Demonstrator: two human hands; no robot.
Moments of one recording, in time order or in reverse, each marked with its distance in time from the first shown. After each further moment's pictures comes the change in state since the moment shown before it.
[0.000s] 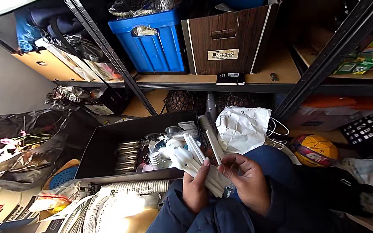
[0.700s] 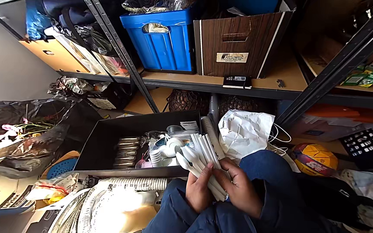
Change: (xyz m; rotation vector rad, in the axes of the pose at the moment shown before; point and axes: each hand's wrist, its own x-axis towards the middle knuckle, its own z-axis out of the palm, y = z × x) left_hand -0.007 -0.004 -0.004 -0.067 0.066 -0.028; right_hand -0.002 0.027 0.007 -0.310 -0.234 0.017
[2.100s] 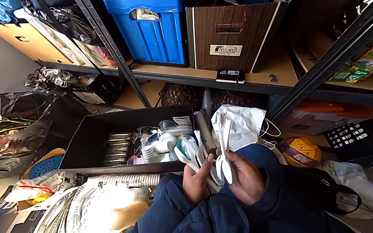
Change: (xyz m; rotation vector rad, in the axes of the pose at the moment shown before) left_hand 0.014 -0.010 0.003 0.243 -0.025 -0.031; right_hand 0.011 -0.026 -0.022 0.846 0.135 0.442
